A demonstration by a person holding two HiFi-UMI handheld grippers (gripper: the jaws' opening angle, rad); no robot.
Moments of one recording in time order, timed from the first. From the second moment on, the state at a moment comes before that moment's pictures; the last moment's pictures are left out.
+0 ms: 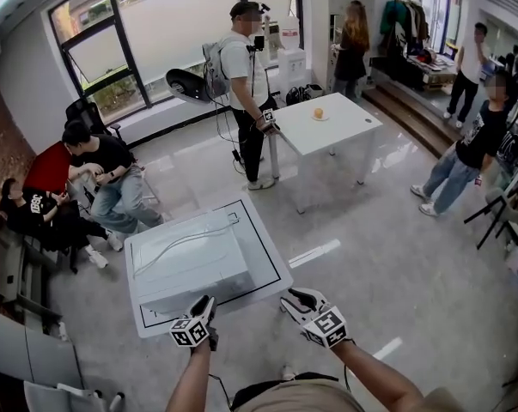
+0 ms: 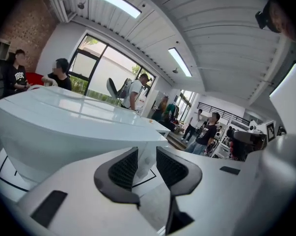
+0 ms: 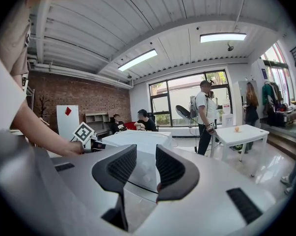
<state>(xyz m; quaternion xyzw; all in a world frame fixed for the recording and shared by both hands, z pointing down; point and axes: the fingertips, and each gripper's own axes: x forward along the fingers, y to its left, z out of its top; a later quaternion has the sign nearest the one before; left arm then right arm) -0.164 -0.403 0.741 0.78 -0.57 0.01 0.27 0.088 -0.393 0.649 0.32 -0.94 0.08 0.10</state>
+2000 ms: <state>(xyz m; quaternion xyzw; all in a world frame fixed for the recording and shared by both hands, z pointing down) -0.313 -0.196 0.655 0.80 -0.57 -0.01 0.18 -0.002 -0.305 0.631 0.43 -0.90 0.03 0.12</state>
